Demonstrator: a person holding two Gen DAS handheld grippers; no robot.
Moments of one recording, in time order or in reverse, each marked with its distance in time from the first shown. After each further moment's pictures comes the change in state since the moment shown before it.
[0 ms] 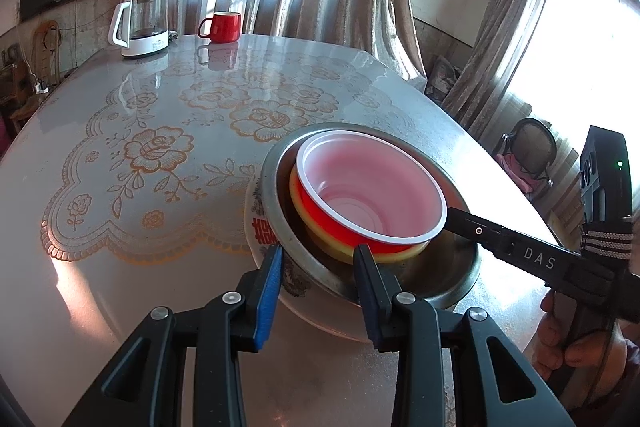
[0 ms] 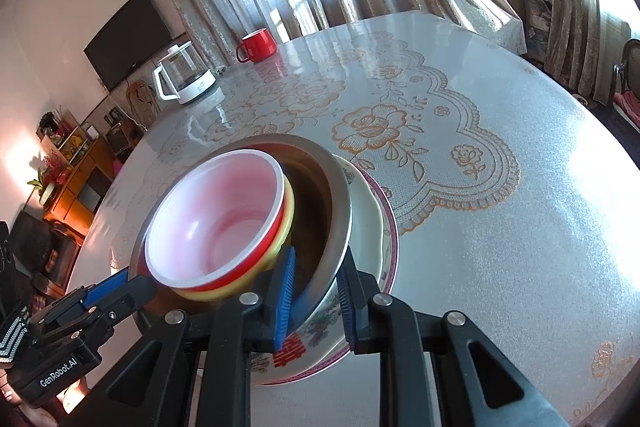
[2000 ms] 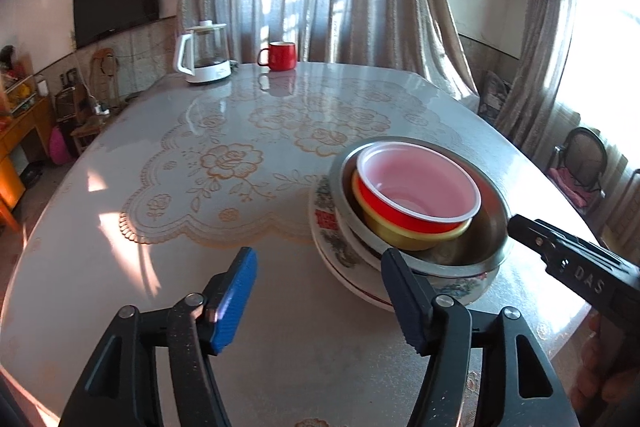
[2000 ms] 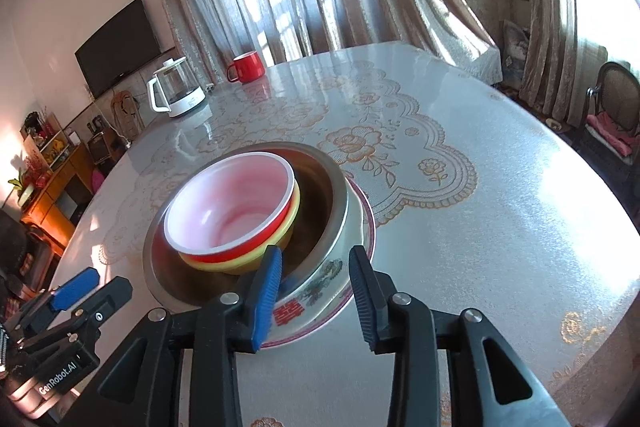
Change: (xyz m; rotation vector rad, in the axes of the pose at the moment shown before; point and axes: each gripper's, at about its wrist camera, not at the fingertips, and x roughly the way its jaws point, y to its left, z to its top) left arm -0.038 -0.007 -0.026 -0.001 -0.113 0.258; right arm -0.043 0.021 -0.026 -0.051 -0.127 -0.129
